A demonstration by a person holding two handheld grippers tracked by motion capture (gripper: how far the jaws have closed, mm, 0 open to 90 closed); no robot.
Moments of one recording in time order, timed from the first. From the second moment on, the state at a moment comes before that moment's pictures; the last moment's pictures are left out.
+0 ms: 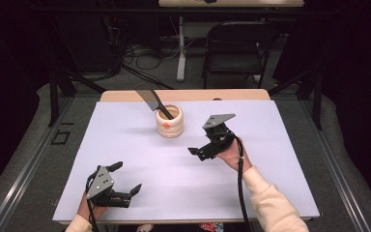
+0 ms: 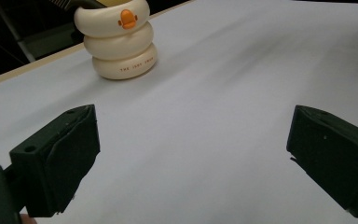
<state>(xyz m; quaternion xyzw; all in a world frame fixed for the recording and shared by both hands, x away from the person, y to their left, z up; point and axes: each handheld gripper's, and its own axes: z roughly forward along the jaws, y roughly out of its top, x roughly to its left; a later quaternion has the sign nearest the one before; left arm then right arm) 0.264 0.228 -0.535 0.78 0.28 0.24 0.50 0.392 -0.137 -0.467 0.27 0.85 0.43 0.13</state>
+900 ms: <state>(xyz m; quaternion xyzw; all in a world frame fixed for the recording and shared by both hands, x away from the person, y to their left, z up) 0.264 0.229 -0.535 0.78 0.27 0.24 0.50 0.367 -0.163 -0.473 0.27 0.85 0.42 0.14</state>
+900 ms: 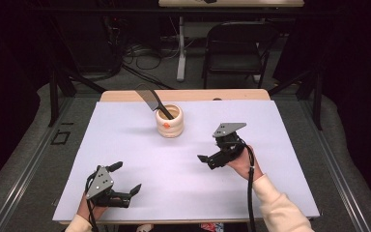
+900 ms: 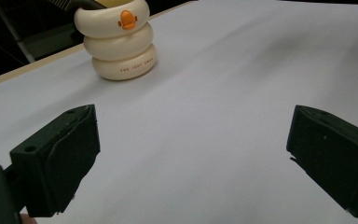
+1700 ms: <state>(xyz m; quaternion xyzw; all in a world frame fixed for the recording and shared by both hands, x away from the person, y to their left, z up) 0.264 0.229 -0.535 0.78 0.27 0.24 0.50 0.343 -0.184 -0.481 0.27 0.85 0.41 0.16</state>
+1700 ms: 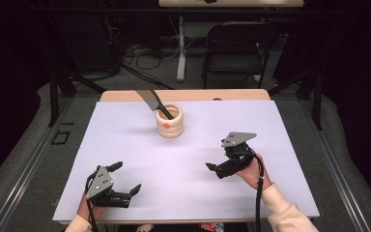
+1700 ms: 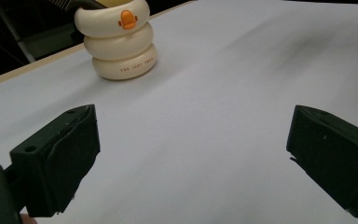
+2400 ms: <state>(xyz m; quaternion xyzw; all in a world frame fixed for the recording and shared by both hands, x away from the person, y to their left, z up) 0.264 0.229 -0.535 0.79 0.27 0.24 0.50 0.326 -0.201 -0.492 0.28 0.85 0.41 0.17</state>
